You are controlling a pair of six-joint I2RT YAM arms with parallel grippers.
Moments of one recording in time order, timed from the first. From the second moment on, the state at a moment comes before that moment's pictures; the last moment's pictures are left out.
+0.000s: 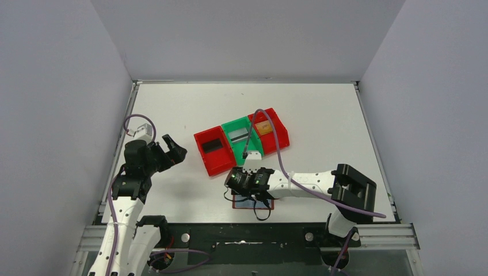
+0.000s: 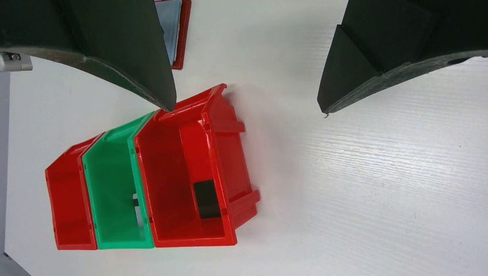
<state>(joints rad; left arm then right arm) -0.02 0.70 0.63 -0.49 0.16 -0.53 1.23 1.65 1.04 -0.58 0.53 1.11</state>
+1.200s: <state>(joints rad) -0.02 0.70 0.63 -0.49 0.16 -0.53 1.22 1.68 0.96 -0.44 0.48 1.10</state>
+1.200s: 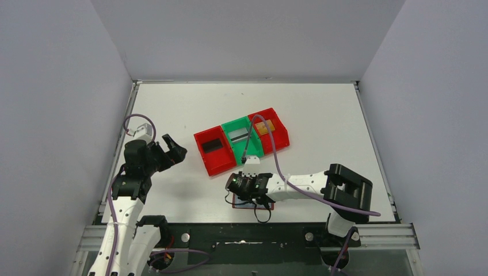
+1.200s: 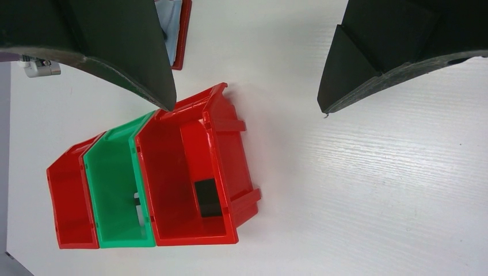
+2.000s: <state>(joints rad) -0.02 0.71 0.63 -0.47 0.19 -0.52 1.02 1.16 0.36 0.07 0.28 1.12</state>
